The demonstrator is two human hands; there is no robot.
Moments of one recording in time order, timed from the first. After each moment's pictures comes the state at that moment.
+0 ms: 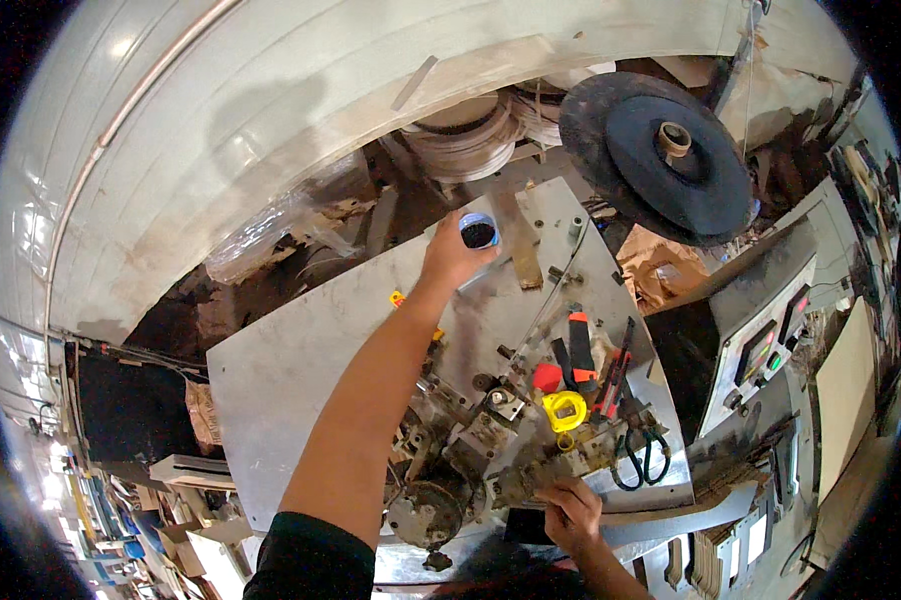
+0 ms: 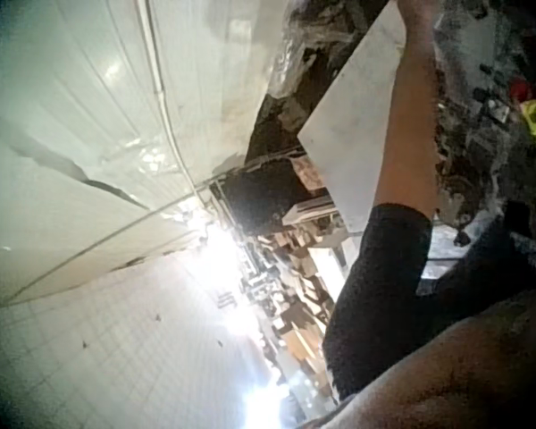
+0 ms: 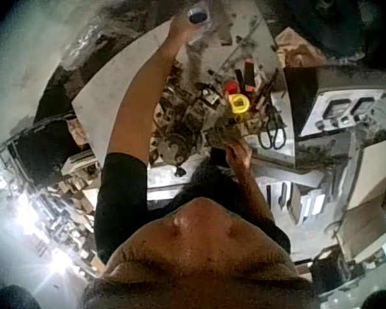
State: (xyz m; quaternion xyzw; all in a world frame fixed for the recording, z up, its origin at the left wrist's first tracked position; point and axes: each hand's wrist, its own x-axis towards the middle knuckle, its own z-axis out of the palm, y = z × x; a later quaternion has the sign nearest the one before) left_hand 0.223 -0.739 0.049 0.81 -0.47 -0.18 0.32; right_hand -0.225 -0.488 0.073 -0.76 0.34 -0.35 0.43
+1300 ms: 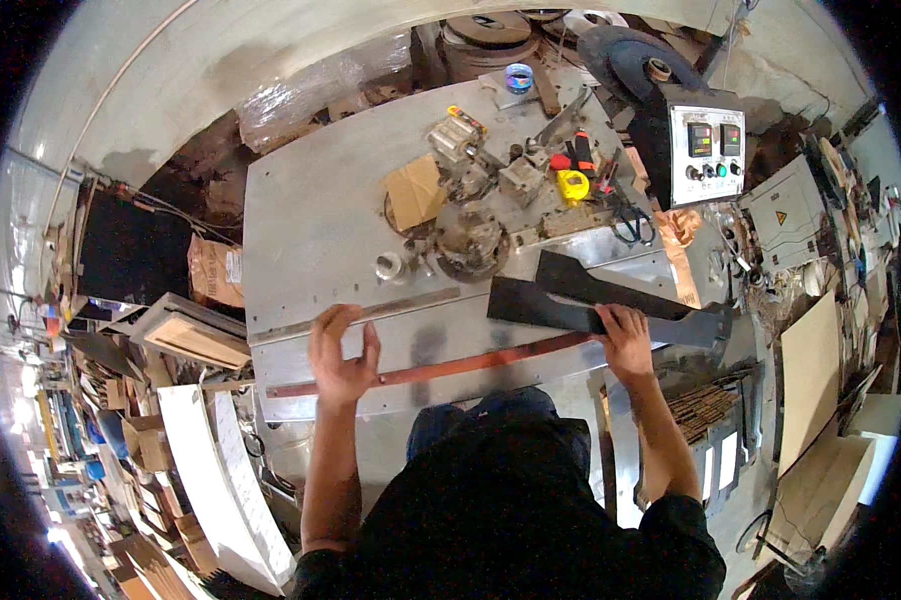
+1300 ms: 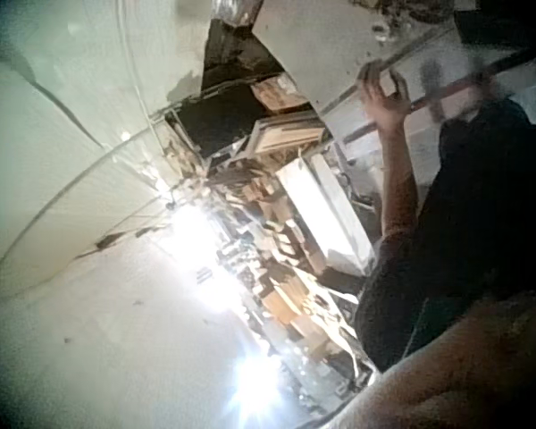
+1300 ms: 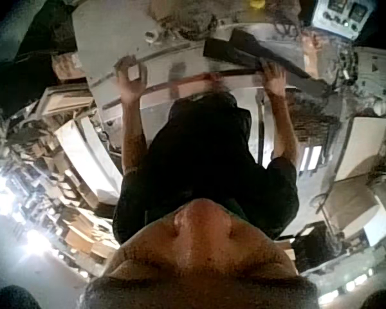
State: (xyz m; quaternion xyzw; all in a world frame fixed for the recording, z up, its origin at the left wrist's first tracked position) left_hand -0.019 -0.038 0.214 0.75 -0.50 0.20 0.39; right_hand -0.418 -0.364 0.069 -0.94 0.26 -0.17 0.11
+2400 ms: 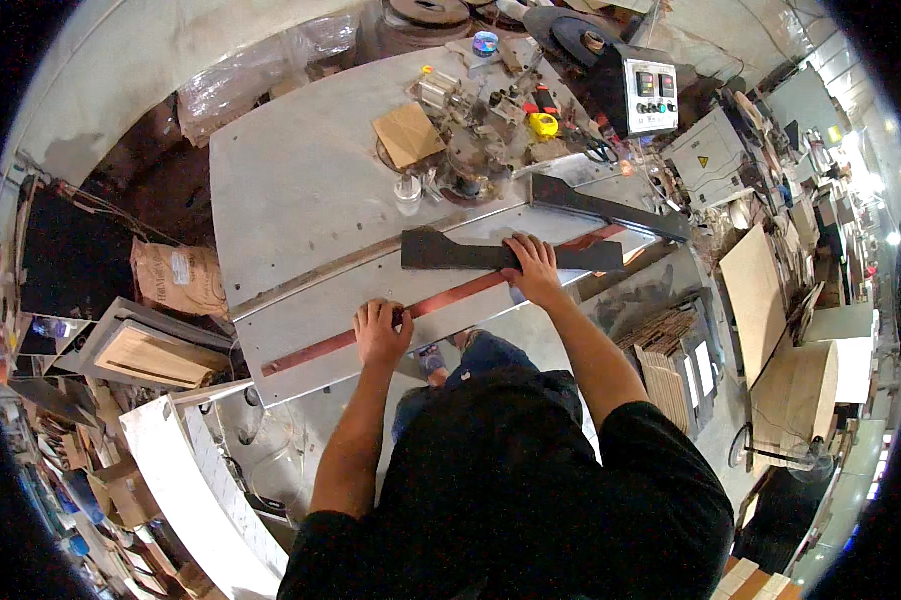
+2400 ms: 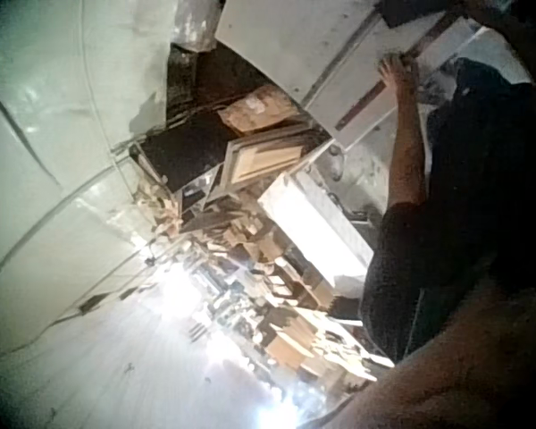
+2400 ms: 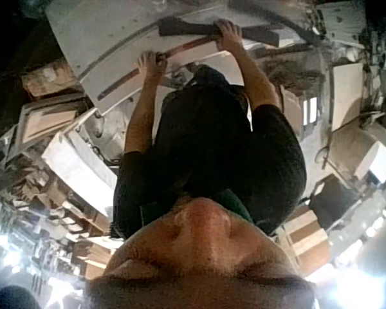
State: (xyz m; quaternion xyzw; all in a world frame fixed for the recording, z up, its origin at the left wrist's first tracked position) left_hand -0.009 0.105 -0.002 0.83 -0.47 0.00 0.30; right_hand -0.270 -0.190 -0.001 -0.93 0.34 -0.13 0.12
